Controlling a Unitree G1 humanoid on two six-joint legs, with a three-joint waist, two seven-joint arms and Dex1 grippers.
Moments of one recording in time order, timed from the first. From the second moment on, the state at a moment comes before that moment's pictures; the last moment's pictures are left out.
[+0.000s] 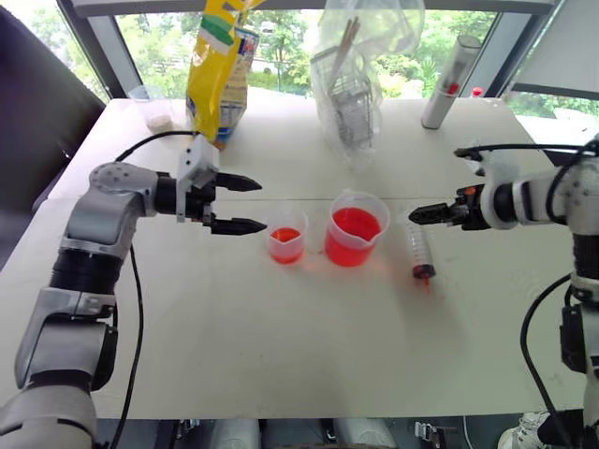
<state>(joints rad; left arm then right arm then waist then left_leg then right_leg) -0.82 0.68 -0.12 0.28 -0.38 0.34 -1.40 -0.94 -0.87 0.10 0.18 0.57 1.56 0.50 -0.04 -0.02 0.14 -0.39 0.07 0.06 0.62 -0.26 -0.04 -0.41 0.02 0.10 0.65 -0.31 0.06</state>
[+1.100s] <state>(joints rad) -0.85 0.61 -0.11 0.22 -0.40 0.33 -1.39 -0.90 -0.86 0.35 0.22 0.28 1.43 0.72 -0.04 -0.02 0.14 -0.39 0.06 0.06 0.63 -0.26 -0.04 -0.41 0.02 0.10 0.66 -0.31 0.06</state>
